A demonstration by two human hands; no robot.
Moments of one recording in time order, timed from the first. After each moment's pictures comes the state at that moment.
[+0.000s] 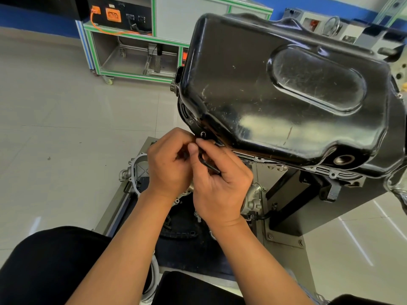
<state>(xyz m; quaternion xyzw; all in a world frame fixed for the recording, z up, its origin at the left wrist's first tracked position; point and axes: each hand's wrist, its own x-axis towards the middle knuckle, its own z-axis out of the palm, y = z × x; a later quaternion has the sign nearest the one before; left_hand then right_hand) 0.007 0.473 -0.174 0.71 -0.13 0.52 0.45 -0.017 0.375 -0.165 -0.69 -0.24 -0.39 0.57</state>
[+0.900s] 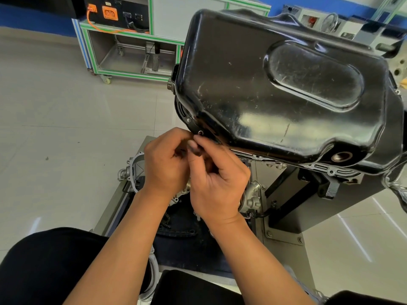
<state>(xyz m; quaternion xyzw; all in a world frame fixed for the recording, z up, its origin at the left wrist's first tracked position) 0.002 0.474 -0.171 0.74 -0.09 0.48 0.46 -0.016 0.377 -0.164 -0.68 -0.23 -0.40 0.57</state>
